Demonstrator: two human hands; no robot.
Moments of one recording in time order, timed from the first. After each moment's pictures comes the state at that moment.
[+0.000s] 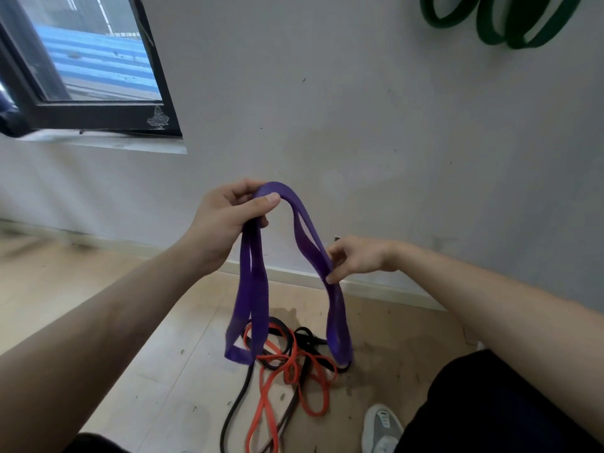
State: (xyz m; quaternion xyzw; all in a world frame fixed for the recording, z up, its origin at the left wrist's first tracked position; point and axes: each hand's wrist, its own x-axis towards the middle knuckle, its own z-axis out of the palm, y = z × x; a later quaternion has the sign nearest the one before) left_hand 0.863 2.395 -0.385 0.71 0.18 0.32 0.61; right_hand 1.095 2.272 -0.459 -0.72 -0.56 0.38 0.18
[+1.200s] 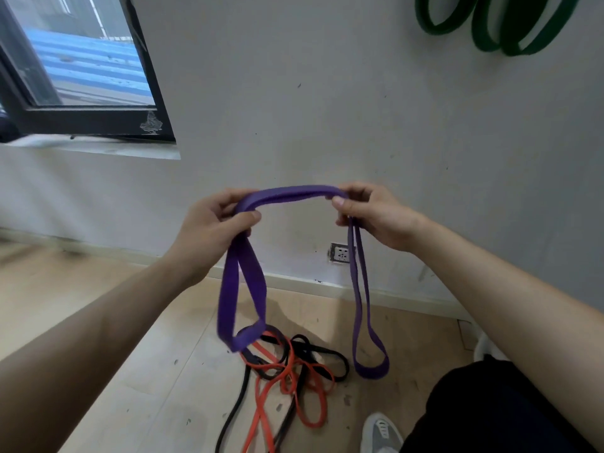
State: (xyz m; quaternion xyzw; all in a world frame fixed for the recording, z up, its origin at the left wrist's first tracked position) left_hand 0.858 2.407 -0.391 0.75 0.21 0.33 0.53; right_hand 1.103 2.263 -0.399 -0.57 -0.44 0.35 0.60
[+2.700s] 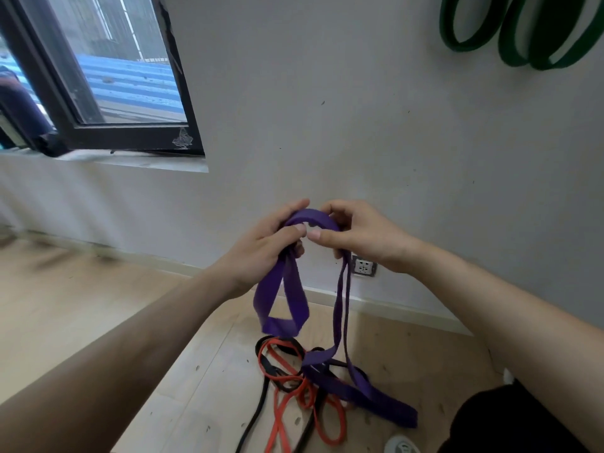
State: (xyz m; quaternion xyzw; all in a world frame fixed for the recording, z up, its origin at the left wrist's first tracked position) left_hand 0.868 2.387 -0.384 0.78 0.17 0.22 0.57; right_hand 1.041 2.273 -0.376 -0.61 -0.56 0.28 0.47
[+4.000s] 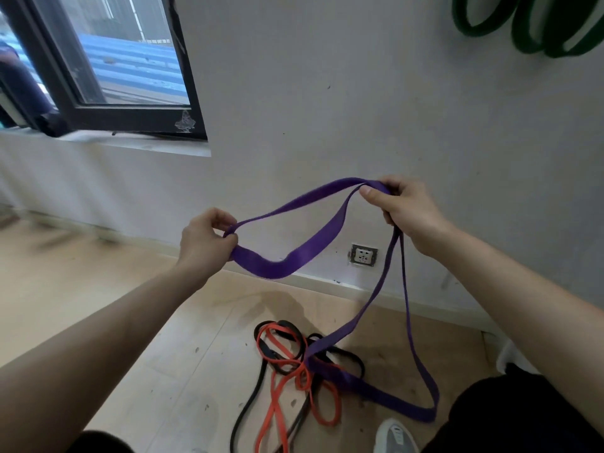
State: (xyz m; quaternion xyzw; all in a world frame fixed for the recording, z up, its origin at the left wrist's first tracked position) left_hand 0.833 2.453 -0.437 0.74 0.45 0.34 0.37; right_hand 1.093 2.263 -0.391 -0.69 -0.41 0.14 0.58
